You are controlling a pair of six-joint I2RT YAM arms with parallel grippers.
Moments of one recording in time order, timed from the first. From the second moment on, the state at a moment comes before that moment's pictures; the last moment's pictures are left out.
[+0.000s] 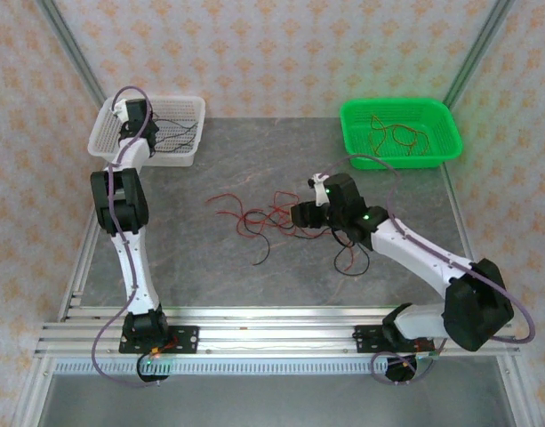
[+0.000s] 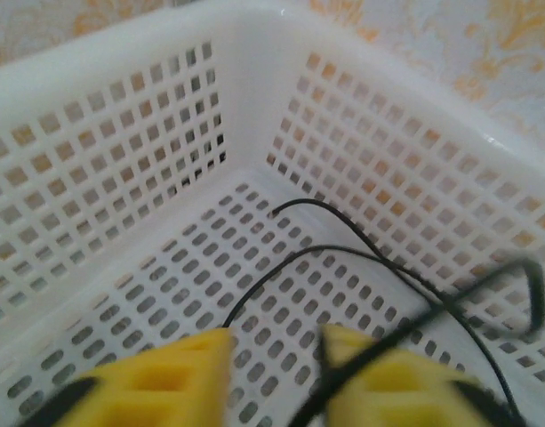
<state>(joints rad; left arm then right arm) 0.22 2.37 1.97 -0.18 -0.37 -0.47 0.58 1.30 0.88 -0.28 -0.19 0.34</state>
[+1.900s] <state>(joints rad) 0.14 0.89 0.83 -0.07 0.13 -0.59 0.83 1.74 1.07 -0.15 0.03 0.90</state>
